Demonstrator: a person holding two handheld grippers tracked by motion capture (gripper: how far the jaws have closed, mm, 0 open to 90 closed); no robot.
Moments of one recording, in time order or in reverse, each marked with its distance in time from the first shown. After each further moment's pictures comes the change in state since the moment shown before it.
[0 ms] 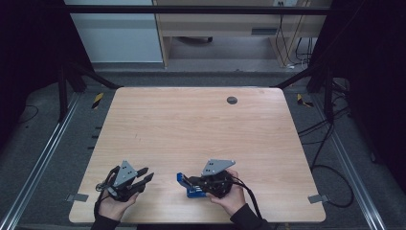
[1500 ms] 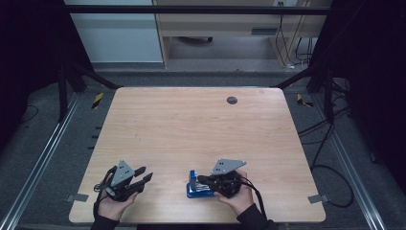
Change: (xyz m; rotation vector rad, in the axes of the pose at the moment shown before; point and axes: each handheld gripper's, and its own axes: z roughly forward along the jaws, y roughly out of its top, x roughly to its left) left arm 0.005 -0.004 -0.003 -0.011 -0.003 -0.064; right arm -0.011 -0.012 -0.019 -0.023 -0.030 0.029
